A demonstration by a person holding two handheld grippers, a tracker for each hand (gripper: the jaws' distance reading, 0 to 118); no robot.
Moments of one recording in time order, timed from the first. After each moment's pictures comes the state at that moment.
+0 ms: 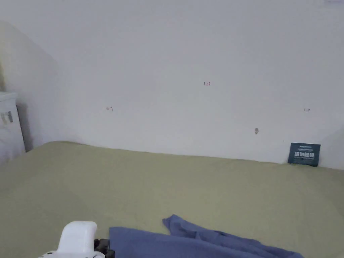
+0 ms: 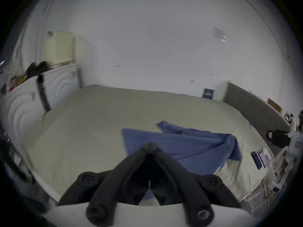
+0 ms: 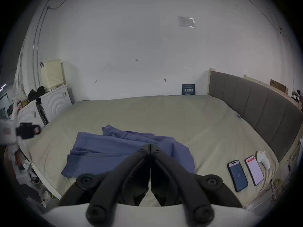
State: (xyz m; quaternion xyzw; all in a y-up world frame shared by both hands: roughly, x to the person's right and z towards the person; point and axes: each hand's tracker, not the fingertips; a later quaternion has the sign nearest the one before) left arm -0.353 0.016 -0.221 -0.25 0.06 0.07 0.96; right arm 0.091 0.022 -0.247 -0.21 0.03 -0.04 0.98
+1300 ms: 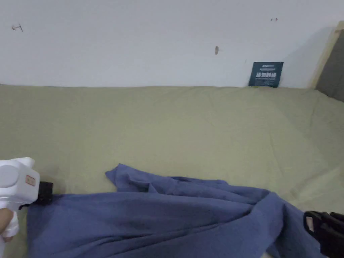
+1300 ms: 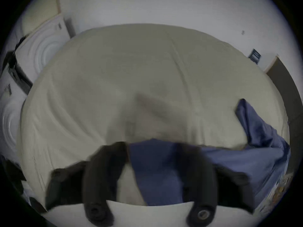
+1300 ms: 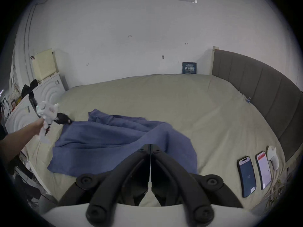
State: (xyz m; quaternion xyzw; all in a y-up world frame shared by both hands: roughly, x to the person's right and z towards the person) left arm -0.431 -0.133 -0.582 -0.50 0.04 0.03 0.87; right arm 0.143 -0.037 -0.351 -0.30 0.02 -0.04 0.95
